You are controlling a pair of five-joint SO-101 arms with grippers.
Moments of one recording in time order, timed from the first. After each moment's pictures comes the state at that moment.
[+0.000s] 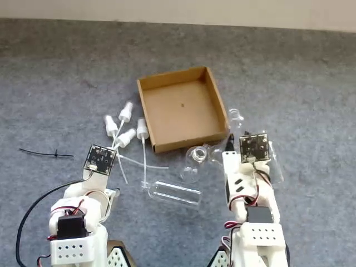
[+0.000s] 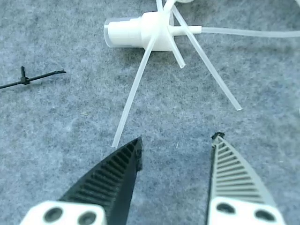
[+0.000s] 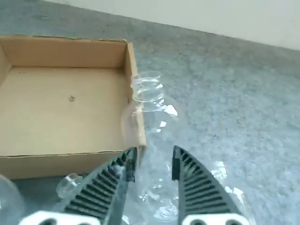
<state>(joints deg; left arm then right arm) -12.5 -103.8 96.0 75.9 -15.9 -3.3 -72.9 95.3 7.1 11.4</state>
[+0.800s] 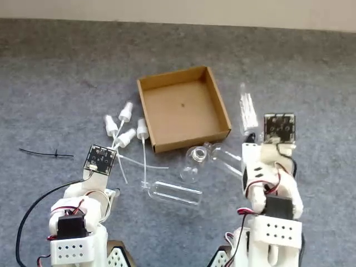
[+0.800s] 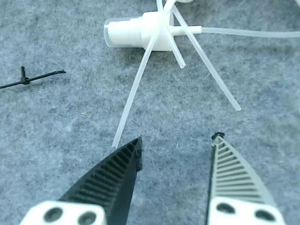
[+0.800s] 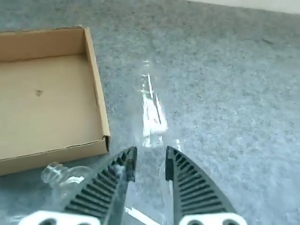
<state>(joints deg) -12.5 -103.8 96.0 75.9 -15.9 4.5 -72.0 68.9 42.1 11.4</state>
